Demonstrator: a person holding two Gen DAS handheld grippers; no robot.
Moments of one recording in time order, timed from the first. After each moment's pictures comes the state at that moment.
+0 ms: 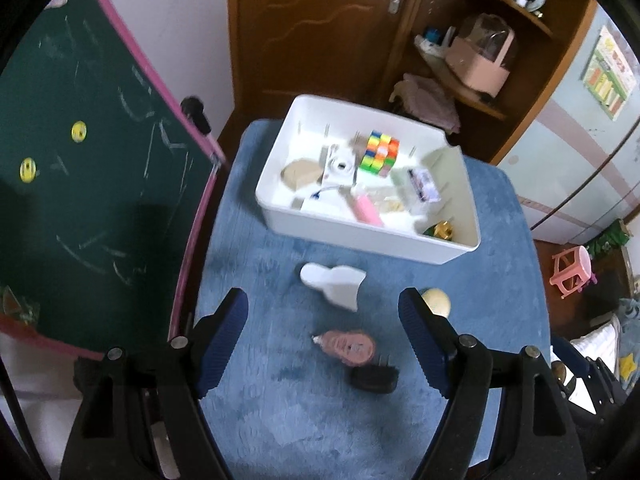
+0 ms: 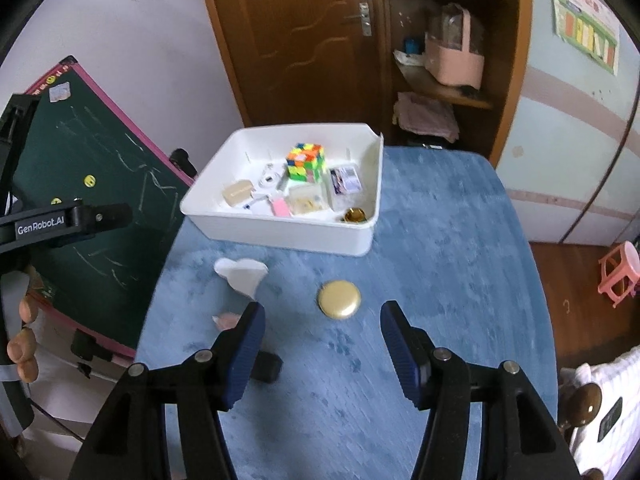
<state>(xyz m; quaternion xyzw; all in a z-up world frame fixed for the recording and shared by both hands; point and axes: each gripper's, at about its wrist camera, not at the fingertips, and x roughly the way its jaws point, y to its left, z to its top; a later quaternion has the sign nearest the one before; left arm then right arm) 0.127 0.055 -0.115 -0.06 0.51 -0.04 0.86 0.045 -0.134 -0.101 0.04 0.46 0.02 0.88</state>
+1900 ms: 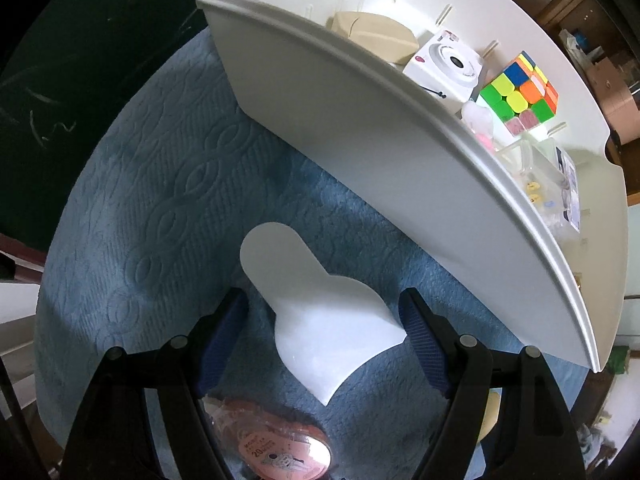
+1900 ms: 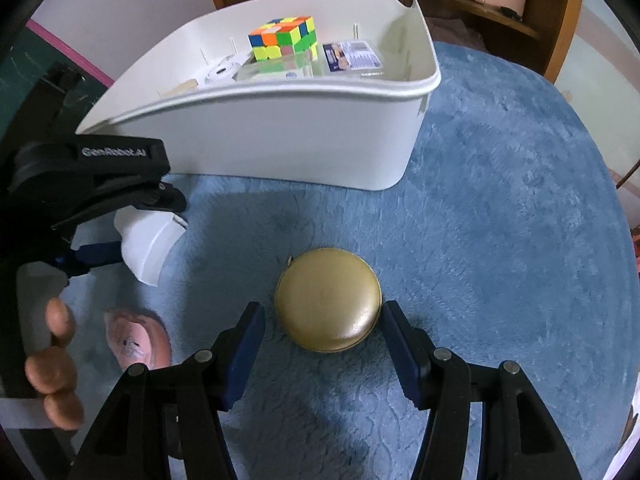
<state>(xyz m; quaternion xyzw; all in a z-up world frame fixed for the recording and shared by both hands) 0.207 0.039 -0.309 -0.21 0.62 0.11 0.75 0.151 -0.129 -0.283 0.03 0.56 0.04 0.83</state>
